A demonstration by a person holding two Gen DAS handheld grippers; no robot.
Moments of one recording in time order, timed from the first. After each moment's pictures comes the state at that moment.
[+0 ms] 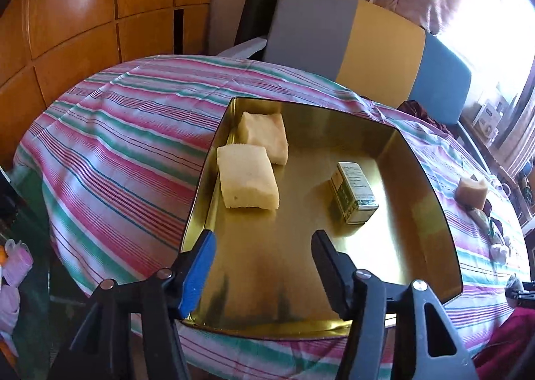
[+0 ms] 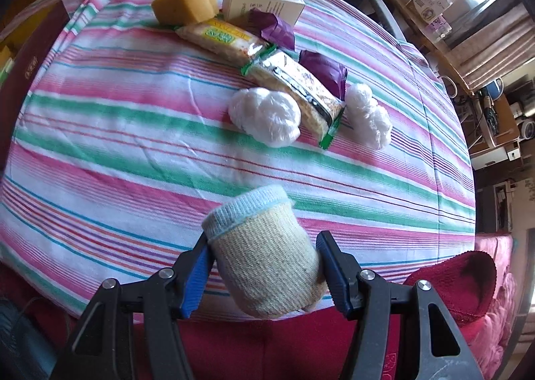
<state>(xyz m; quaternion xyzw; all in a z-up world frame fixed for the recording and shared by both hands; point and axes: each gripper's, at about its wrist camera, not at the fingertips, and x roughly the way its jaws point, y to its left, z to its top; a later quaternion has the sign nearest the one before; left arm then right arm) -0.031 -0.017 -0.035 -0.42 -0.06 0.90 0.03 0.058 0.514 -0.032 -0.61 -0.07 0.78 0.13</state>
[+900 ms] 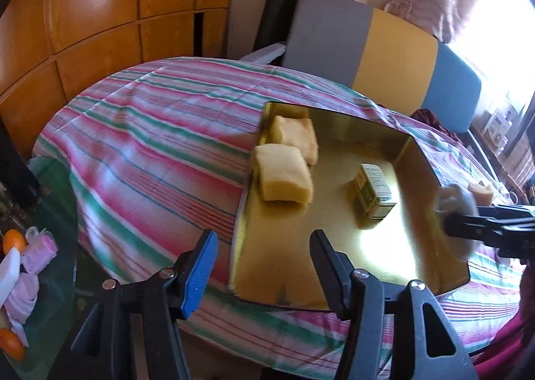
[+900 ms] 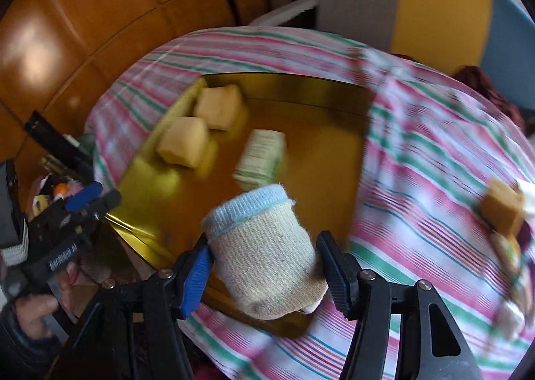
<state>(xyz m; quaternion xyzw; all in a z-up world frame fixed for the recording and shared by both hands) -0.008 -0.049 -0.027 -0.42 -0.07 0.90 -0.01 -0.071 0.176 -0.009 -0.52 -0.03 0.82 -0.22</state>
